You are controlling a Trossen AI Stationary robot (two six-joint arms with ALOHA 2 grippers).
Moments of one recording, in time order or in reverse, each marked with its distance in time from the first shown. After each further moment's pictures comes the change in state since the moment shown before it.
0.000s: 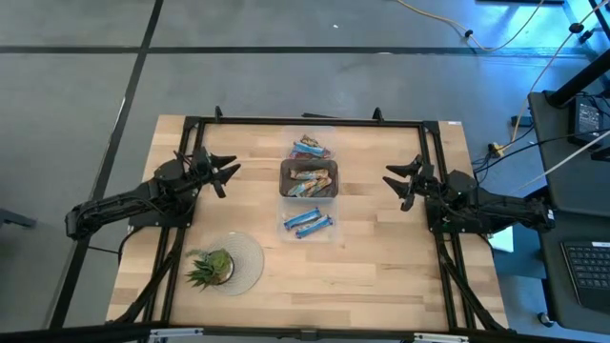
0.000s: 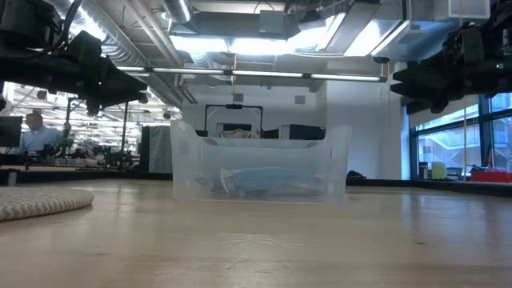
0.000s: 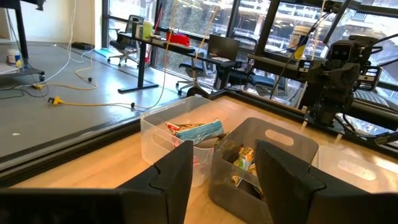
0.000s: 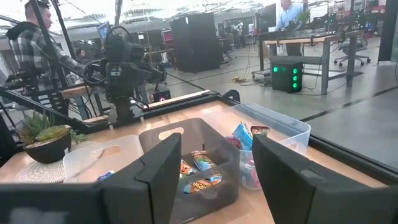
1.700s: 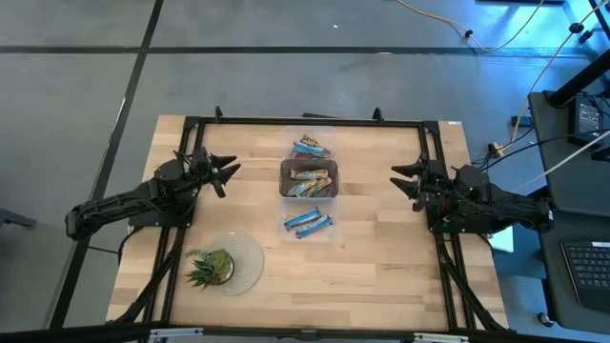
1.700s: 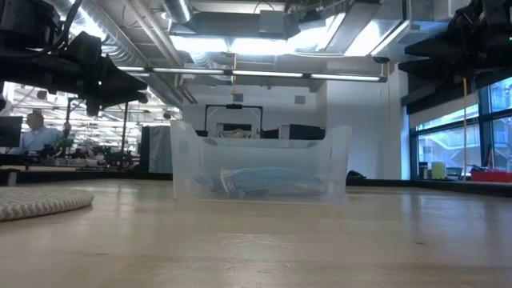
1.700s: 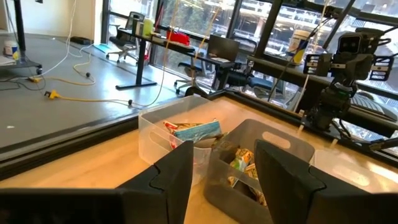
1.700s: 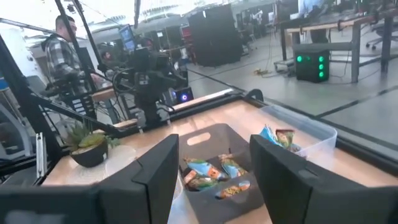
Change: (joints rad) left arm 0.000 -0.001 0.000 0.000 0.000 -0.042; right arm 0.000 -0.012 0.161 -0.191 -0.104 0.085
